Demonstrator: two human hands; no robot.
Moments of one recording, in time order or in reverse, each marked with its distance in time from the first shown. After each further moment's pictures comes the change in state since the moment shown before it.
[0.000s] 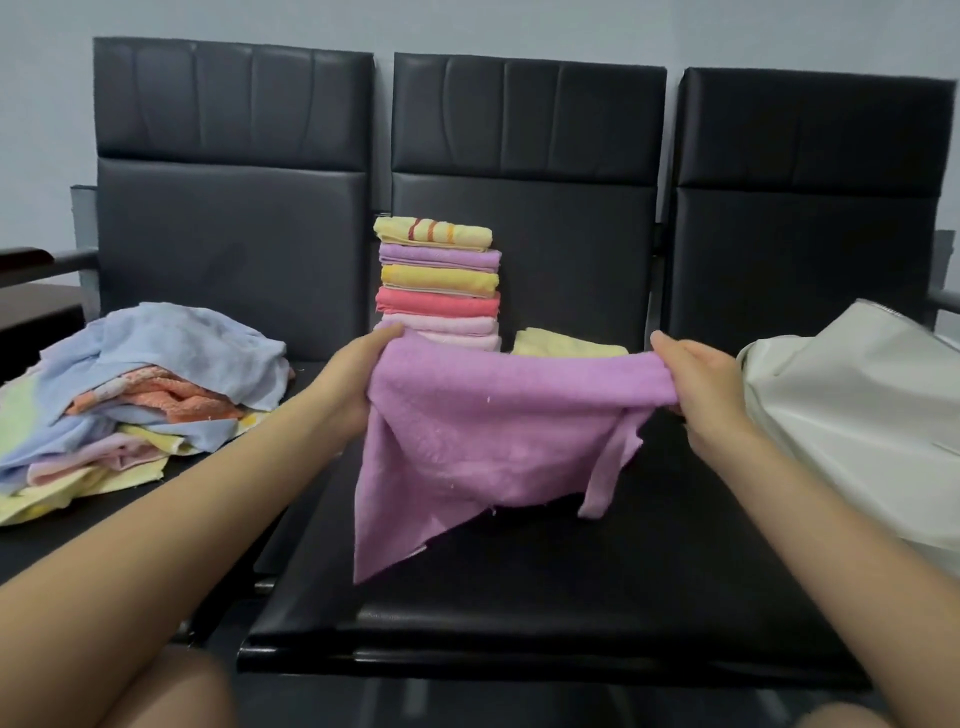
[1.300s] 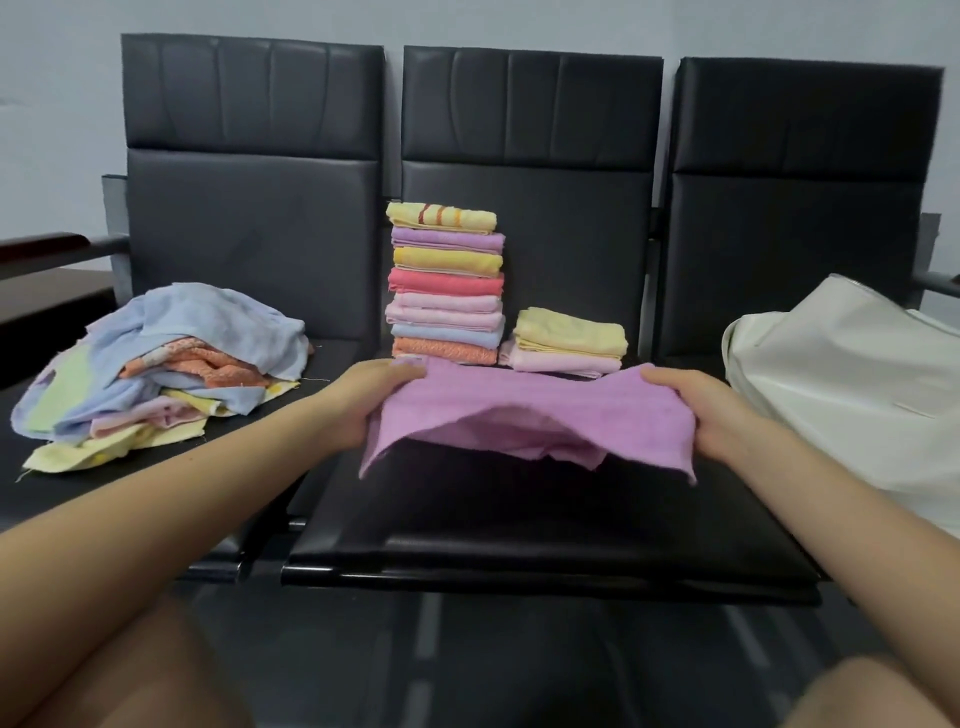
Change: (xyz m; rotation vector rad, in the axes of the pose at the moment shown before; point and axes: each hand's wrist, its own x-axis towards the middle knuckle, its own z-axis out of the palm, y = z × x) left_hand -0.056 -0.017 -0.015 0.330 -0.013 -0.186; right_hand -0.044 -0.002 -0.032 0.146 -0.276 0.538
